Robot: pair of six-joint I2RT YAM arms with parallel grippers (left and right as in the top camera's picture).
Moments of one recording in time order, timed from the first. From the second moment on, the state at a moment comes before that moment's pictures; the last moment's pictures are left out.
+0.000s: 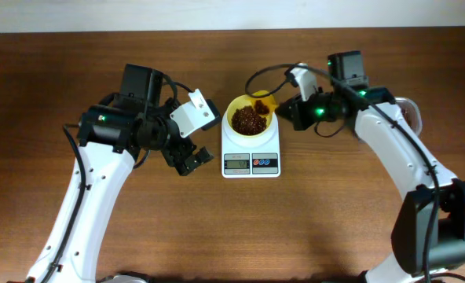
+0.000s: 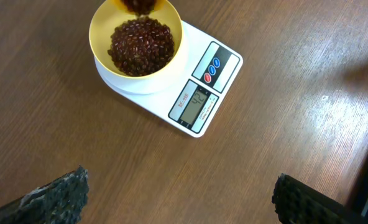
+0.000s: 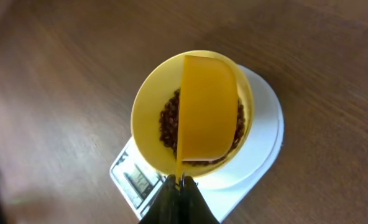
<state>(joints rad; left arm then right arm) -0.20 1.44 1.44 -1.14 0.43 0.76 0.19 1.79 1.37 -0.59 -0.66 -0.23</state>
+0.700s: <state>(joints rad) -0.20 1.44 1.44 -1.14 0.43 0.76 0.27 1.73 1.37 -0.57 -0.50 -0.21</state>
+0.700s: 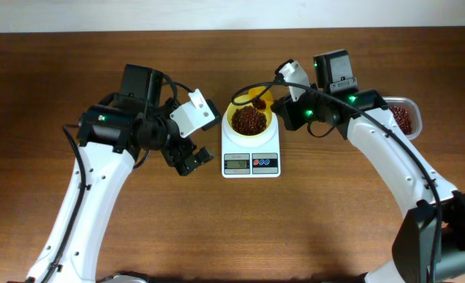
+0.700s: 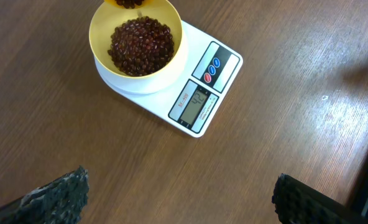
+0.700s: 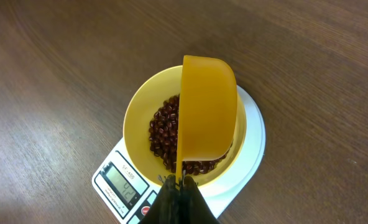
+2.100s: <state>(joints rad) -0.20 1.44 1.44 -1.14 0.43 0.76 0.33 1.68 1.37 -0.56 -0.42 -0.21</state>
